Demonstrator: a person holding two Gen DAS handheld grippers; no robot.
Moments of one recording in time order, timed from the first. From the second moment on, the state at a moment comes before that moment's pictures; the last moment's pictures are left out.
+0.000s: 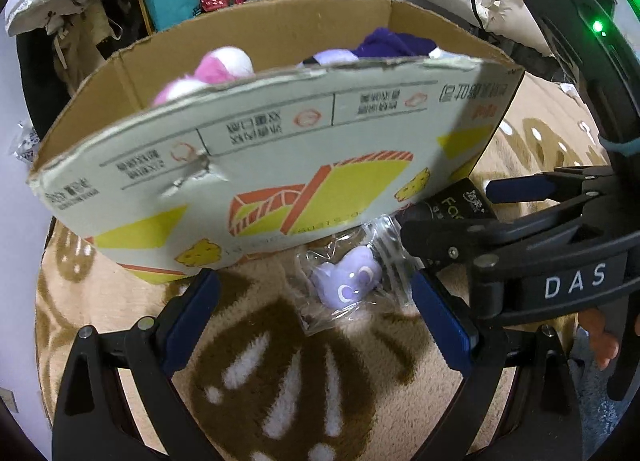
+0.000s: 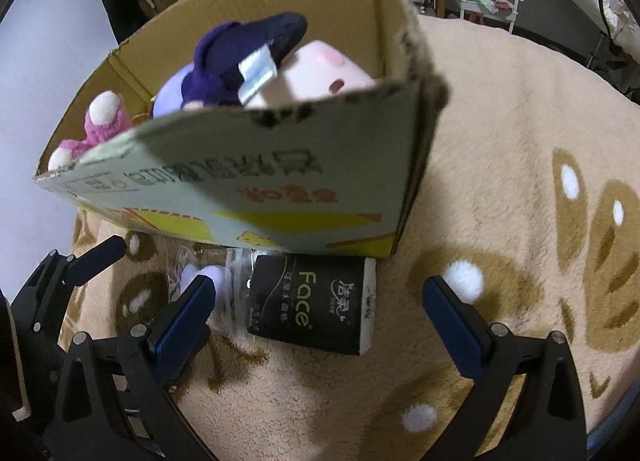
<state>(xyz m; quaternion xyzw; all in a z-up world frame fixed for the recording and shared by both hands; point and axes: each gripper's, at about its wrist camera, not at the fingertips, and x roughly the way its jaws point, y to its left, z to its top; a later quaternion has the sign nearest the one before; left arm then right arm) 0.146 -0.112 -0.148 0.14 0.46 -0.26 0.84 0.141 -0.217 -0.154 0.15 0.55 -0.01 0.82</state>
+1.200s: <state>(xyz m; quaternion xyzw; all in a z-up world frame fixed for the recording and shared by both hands) 0.139 -0.155 -0.180 0.15 0.46 -0.25 0.84 0.154 -0.216 -0.166 0.16 0.57 -0.02 0.80</state>
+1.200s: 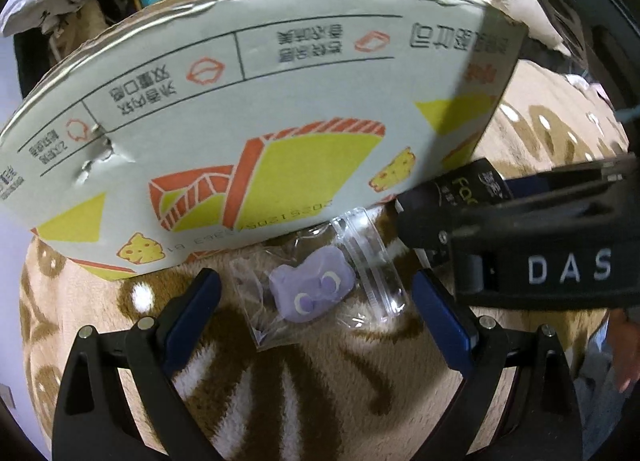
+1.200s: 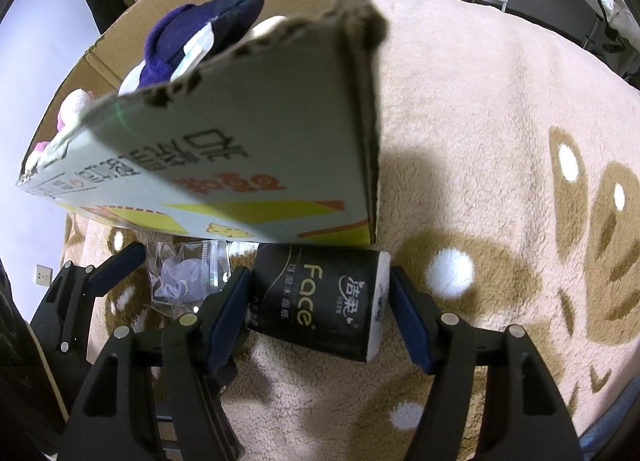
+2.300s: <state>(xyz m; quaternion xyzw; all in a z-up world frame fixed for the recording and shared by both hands) 0.109 -0.160 -0.177 0.18 0.45 -0.24 0.84 0.150 -0.211 -0.156 0.15 0.57 -0.02 0.81</state>
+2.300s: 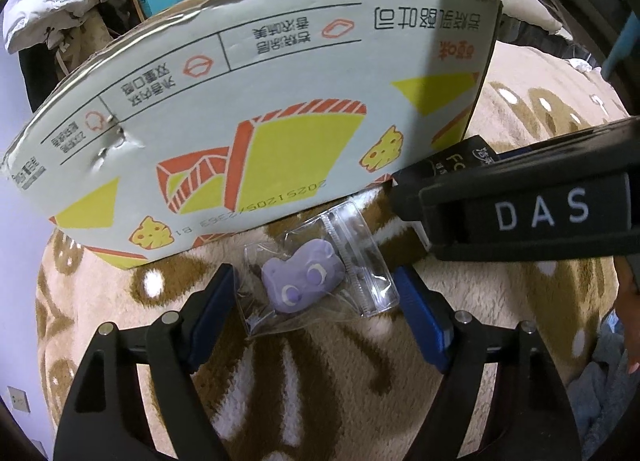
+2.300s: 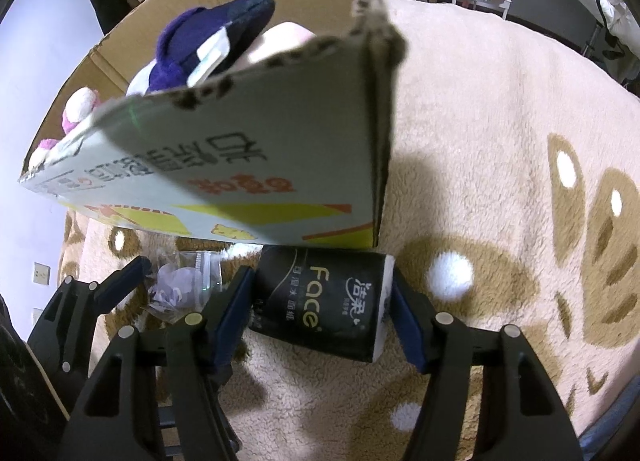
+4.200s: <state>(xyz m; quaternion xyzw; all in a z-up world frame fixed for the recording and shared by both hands) 0.073 -0.070 -0.016 0.14 0.26 -0.13 0.95 0.082 -0.193 -0.024 0.10 0.38 0.03 0.92</state>
